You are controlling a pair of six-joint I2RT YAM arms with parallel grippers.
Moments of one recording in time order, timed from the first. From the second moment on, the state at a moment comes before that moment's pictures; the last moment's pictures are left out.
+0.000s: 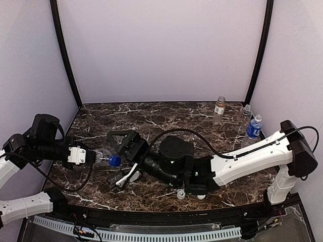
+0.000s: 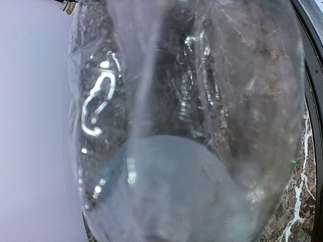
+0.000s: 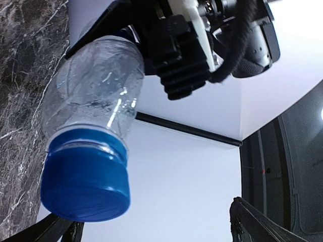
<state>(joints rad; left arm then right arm) -0.59 0.66 0.83 -0.94 0.20 1.19 1.48 1.77 1.21 0.59 0.43 -1.92</state>
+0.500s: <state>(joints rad) -0.59 0.65 0.76 -0.43 -0.12 1.09 1.30 1.59 1.35 0.17 0.17 -0.75</state>
